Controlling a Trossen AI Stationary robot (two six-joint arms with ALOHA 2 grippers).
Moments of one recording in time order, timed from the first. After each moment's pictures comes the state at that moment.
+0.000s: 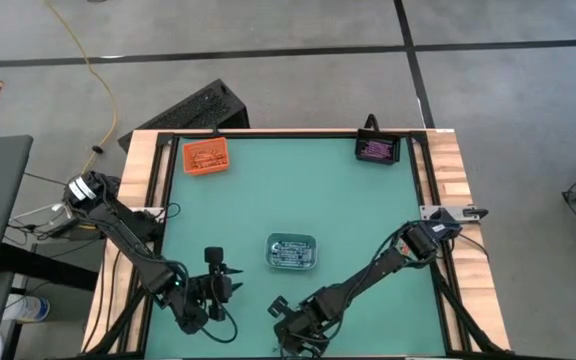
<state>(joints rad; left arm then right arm) -0.82 1.52 0.88 -0.33 -0.82 -0.47 0.57 2.35 1.81 -0.52 -0.05 -0.32</state>
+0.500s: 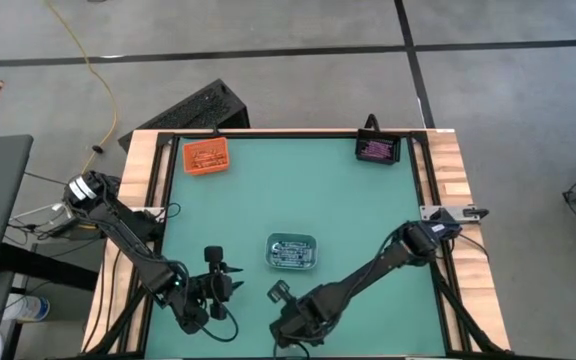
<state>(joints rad) -0.82 1.52 0.88 -0.33 -0.85 -0.48 0.55 2.34 2.09 -0.95 0.21 -0.28</state>
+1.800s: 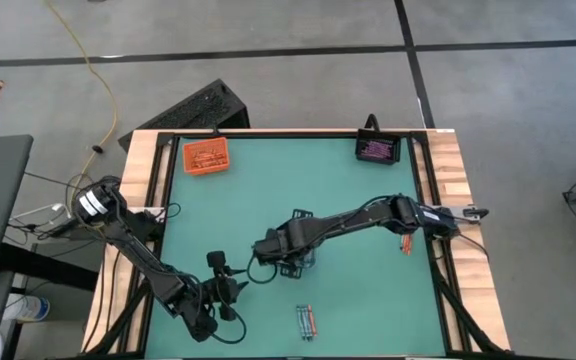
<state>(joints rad) -0.83 1.68 0.88 -0.26 -0.94 -0.59 0.23 2.33 2.22 -1.44 0.26 0.44</state>
